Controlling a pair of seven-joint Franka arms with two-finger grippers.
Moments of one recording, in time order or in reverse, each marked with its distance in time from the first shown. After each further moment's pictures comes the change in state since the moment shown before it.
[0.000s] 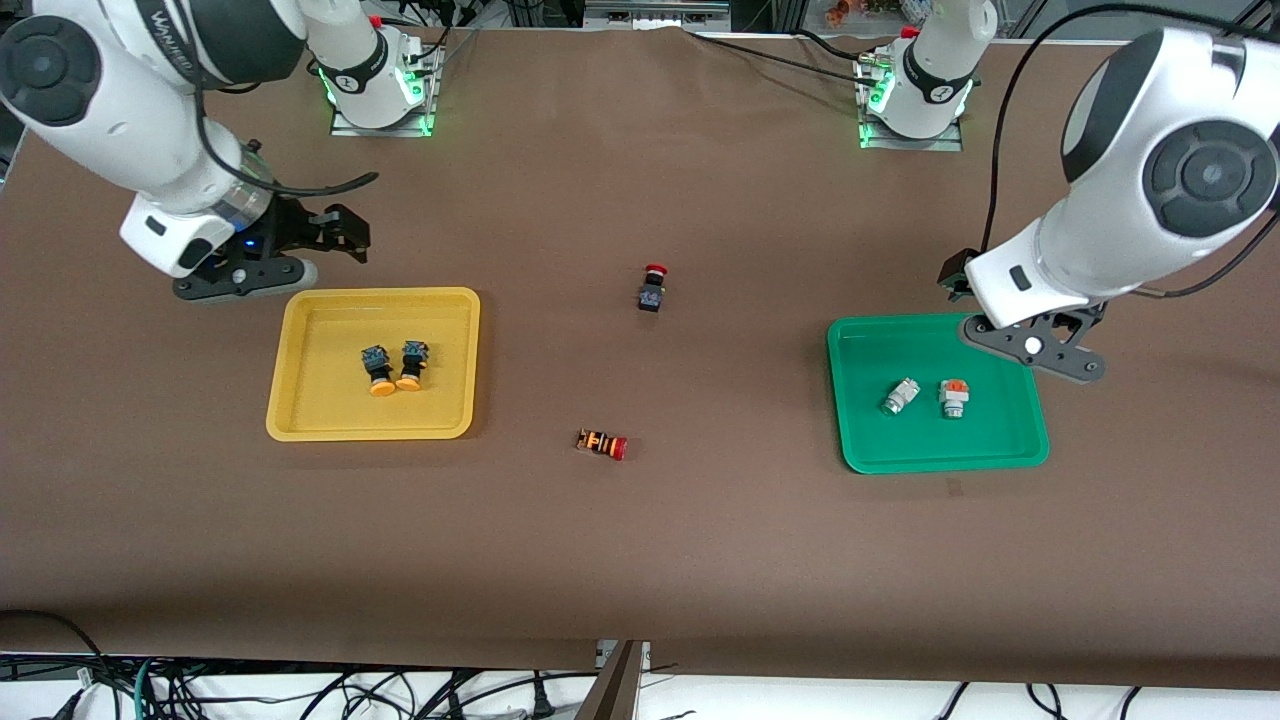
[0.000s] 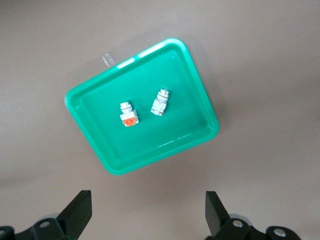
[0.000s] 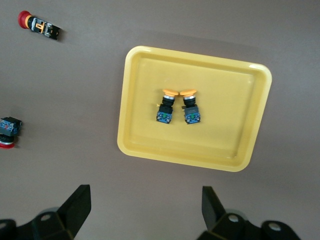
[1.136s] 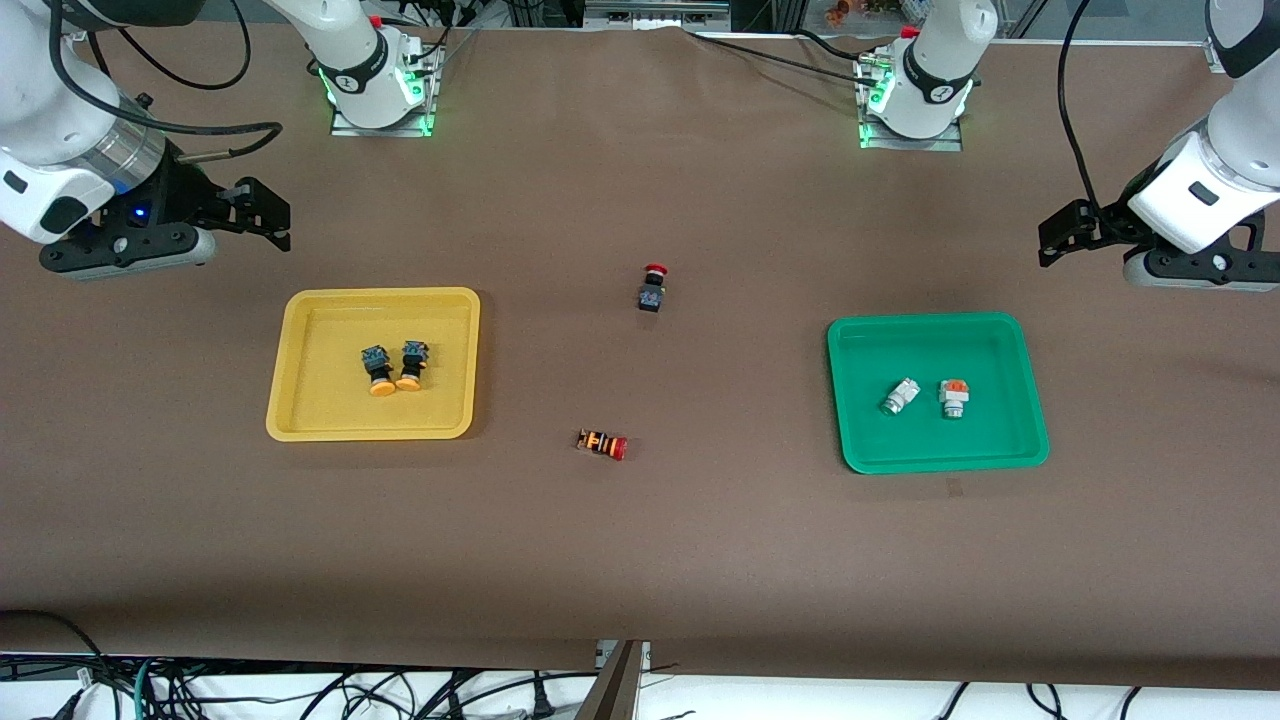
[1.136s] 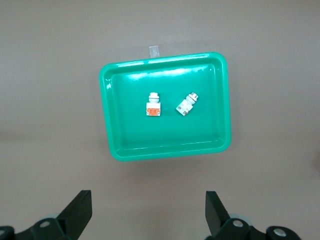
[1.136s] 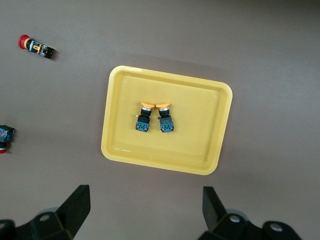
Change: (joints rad) left arm -0.164 -0.326 0.432 -0.361 -0.207 0.205 -0.034; right arm -0.360 -0.021 0.312 0.125 -0.052 -0.075 -0.048
